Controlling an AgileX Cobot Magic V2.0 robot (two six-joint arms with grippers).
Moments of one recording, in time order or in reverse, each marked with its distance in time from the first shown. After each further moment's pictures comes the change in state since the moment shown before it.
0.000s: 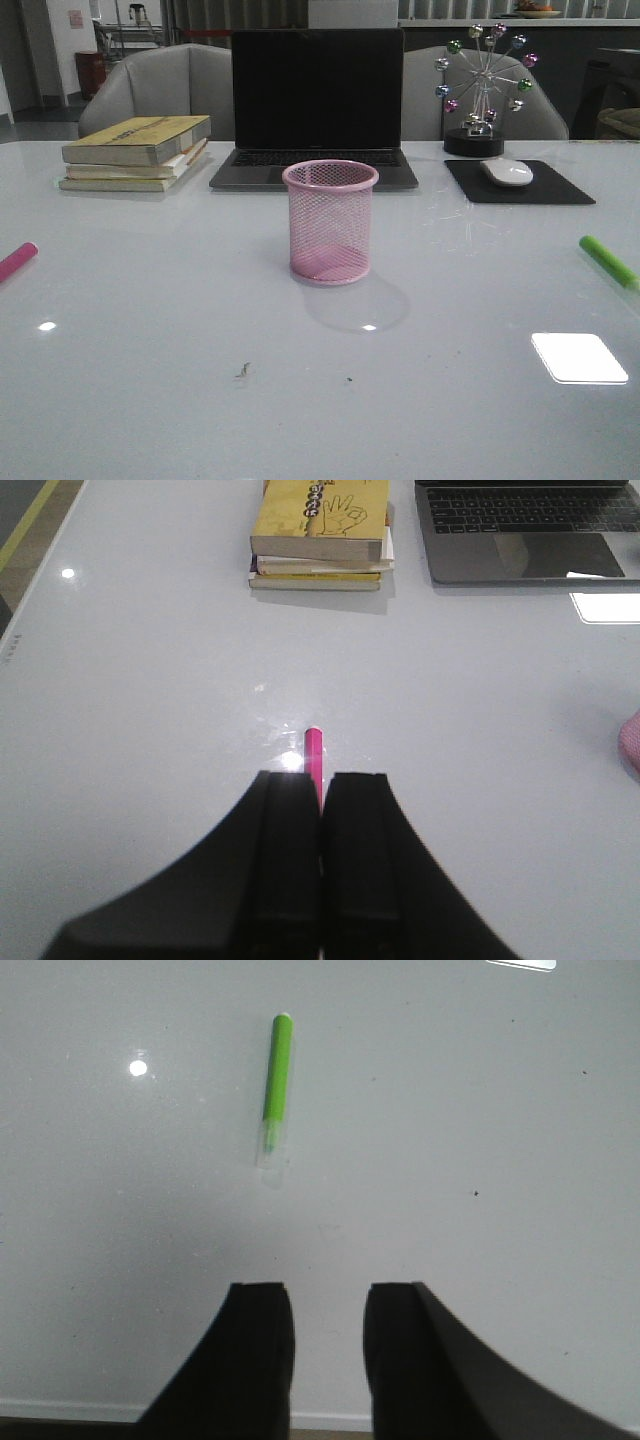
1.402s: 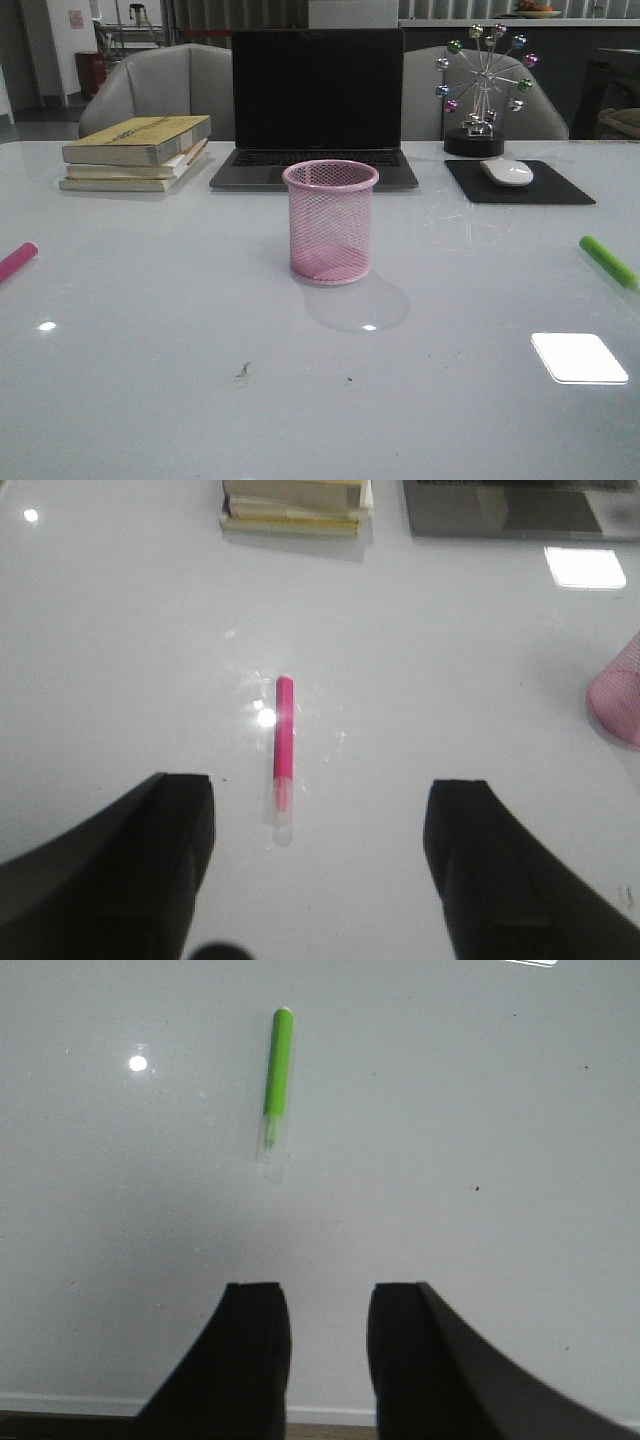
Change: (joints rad) left arm 0.003 0.000 0.000 -0.037 0.078 0.002; right arm 0.000 0.000 0.000 0.000 0.008 0.000
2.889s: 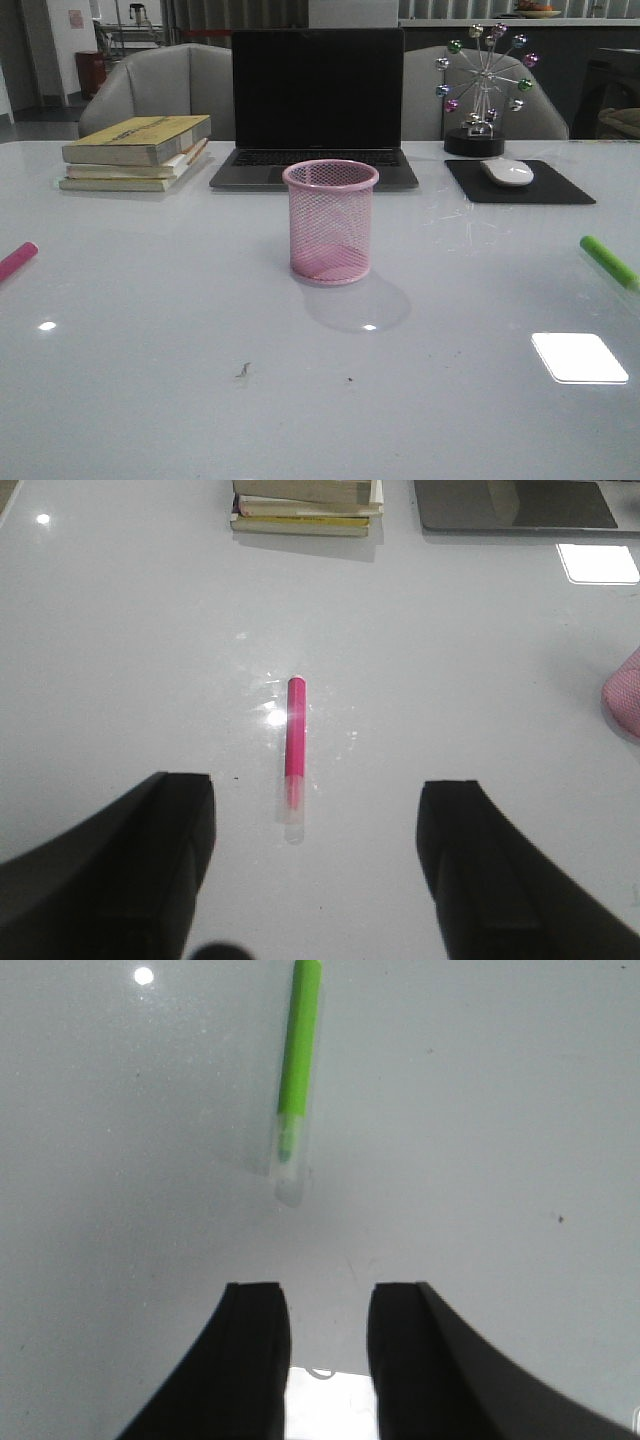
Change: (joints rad) left arm 0.000 0.000 0.000 0.015 0.000 0.000; right arm 0.000 0.387 0.000 0.006 -0.229 0.000
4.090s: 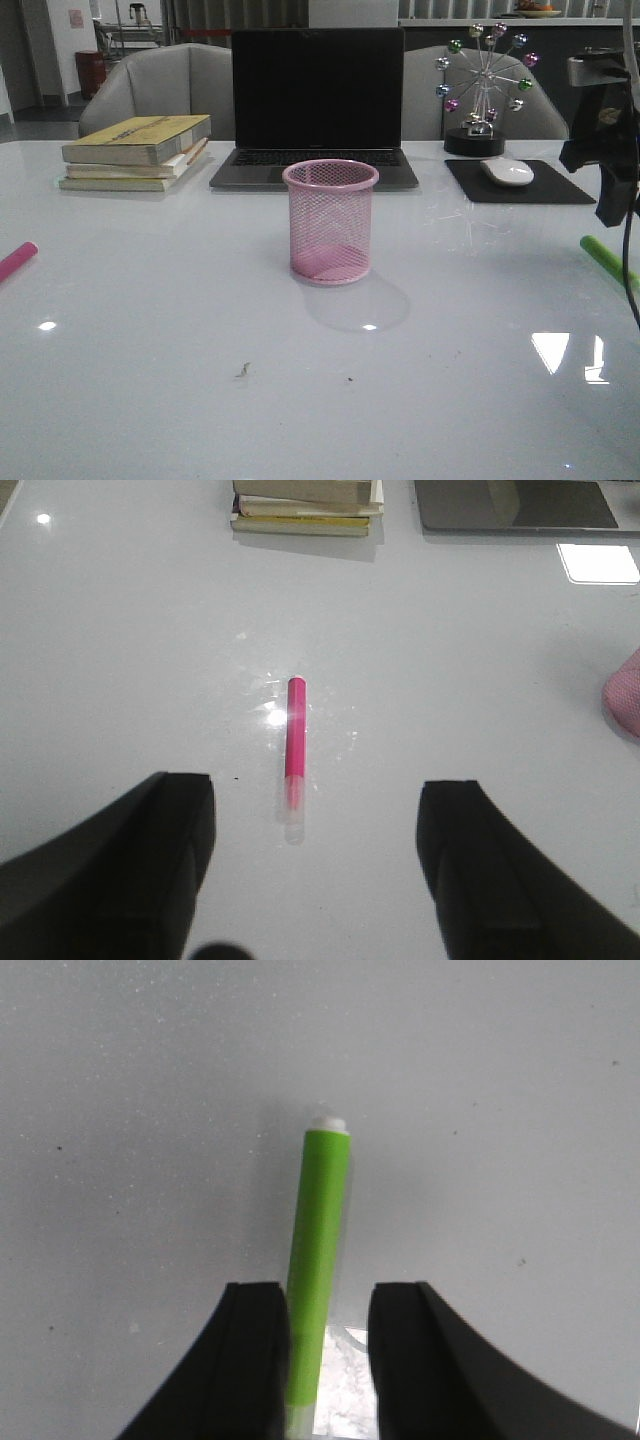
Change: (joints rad) left arm 0.000 0.000 0.000 0.000 0.000 0.000; right arm 0.000 0.635 -0.429 0.016 -0.052 -0.005
